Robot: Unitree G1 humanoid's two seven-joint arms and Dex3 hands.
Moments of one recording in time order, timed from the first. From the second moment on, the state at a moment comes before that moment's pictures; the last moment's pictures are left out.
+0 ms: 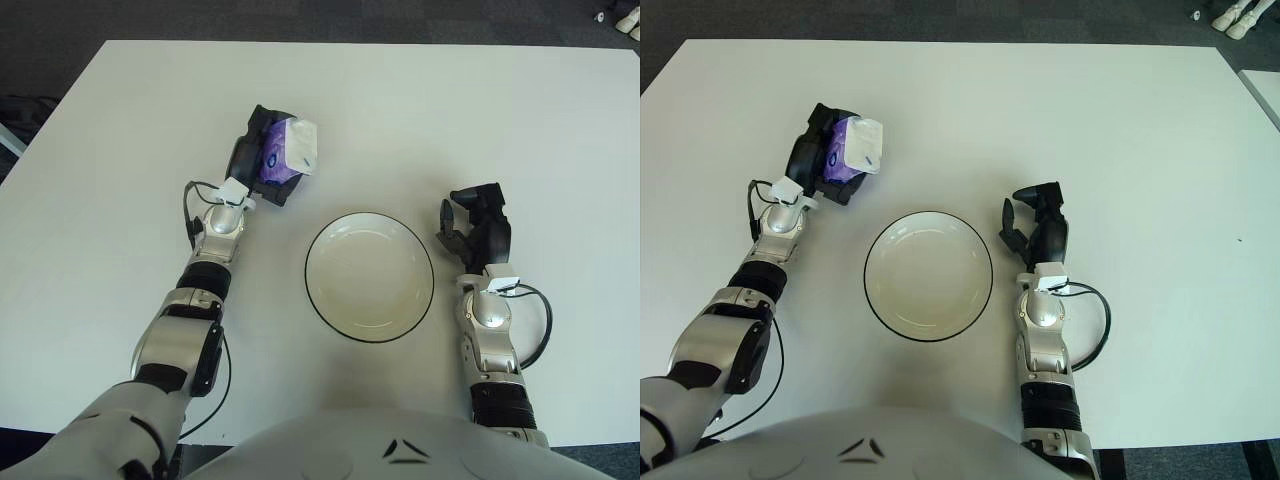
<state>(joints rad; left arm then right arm) -0.58 0.17 0.01 0.81 -0.07 -0.51 -0.19 0.04 0.05 -0.08 0.08 -0.11 -0.36 -0.22</state>
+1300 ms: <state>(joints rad) -0.43 0.16 -0.08 0.08 -0.19 -0.15 -0.52 0.00 0.05 -0.09 0.12 -0.10 -0.34 -0.24</state>
